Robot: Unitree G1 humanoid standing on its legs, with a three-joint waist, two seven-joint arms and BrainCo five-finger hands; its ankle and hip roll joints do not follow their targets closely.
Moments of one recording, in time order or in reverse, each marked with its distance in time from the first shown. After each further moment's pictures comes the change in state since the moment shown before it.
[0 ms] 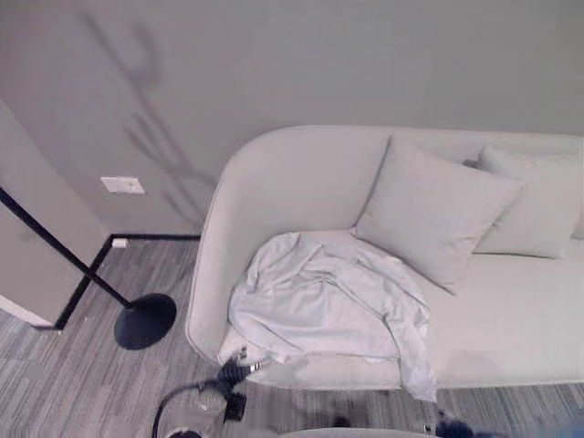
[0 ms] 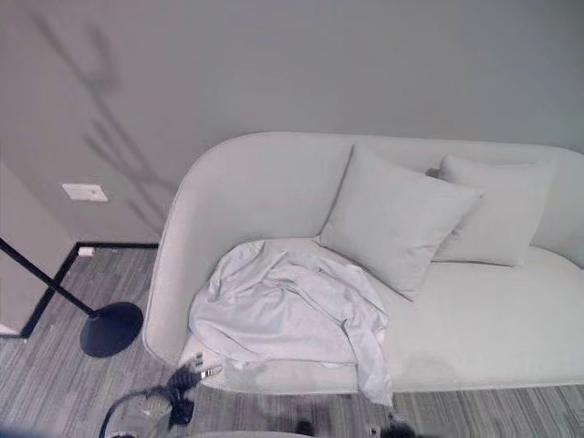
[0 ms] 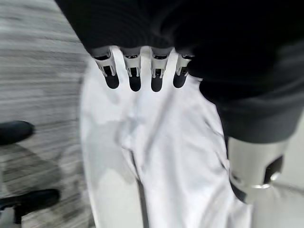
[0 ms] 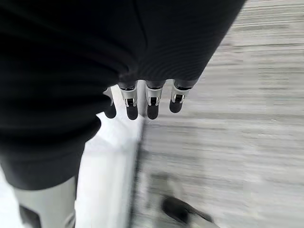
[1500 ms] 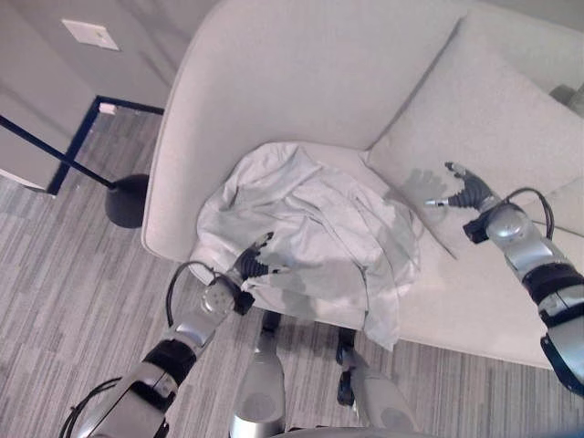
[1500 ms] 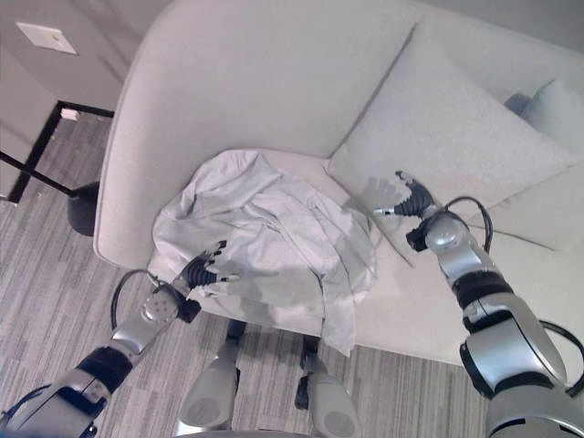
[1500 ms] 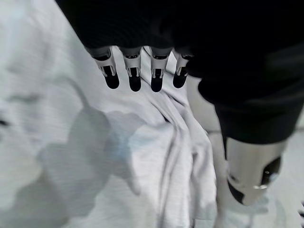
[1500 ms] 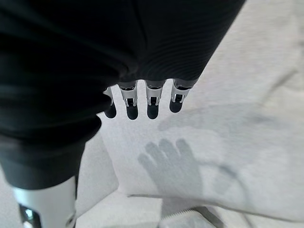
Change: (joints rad) left arm -0.311 0.226 -0.156 -0.409 0.184 0.013 0.027; right arm -0.841 -0.374 0.282 -0.203 -0.074 -0.011 0.000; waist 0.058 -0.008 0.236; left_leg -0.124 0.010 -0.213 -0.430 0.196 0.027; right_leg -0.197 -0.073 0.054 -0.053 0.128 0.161
